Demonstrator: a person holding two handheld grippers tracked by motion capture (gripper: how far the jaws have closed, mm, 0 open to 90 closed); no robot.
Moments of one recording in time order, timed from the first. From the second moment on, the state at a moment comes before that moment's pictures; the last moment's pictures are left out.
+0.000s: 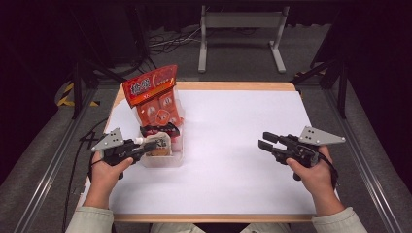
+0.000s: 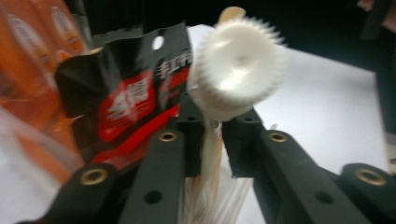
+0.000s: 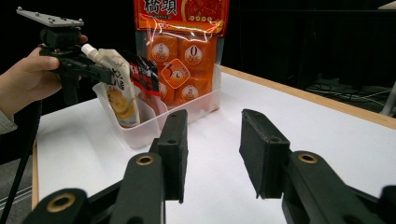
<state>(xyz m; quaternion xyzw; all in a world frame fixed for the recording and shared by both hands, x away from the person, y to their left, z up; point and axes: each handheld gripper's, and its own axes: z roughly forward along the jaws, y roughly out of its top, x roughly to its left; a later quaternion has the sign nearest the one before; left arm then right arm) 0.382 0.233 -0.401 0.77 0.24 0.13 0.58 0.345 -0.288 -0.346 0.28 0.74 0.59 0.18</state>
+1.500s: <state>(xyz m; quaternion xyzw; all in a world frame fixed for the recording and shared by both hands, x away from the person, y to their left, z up) 0.320 0.255 -0.405 0.75 0.35 0.20 0.52 0.321 -0.358 -0.368 0.34 0.72 0.55 0.25</state>
